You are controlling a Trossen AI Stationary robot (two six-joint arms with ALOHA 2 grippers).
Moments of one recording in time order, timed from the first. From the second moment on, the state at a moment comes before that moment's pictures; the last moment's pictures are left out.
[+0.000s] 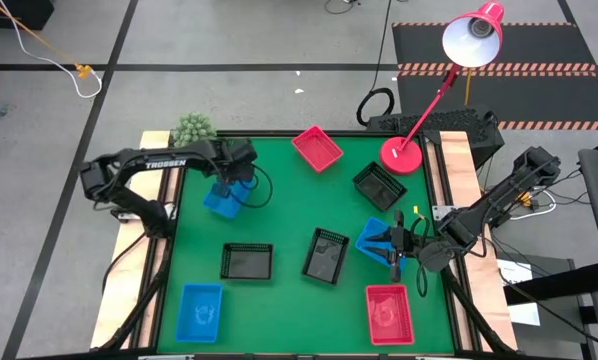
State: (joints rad) left arm 0.49 1.48 0.94 -0.78 -0.31 0.85; right arm 0.67 0.92 0.43 -0.05 0.73 0.42
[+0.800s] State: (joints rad) left arm 0.52 1.55 0.94 -0.71 -0.22 0.88; right arm 0.67 0.92 0.43 -0.05 0.73 0.41
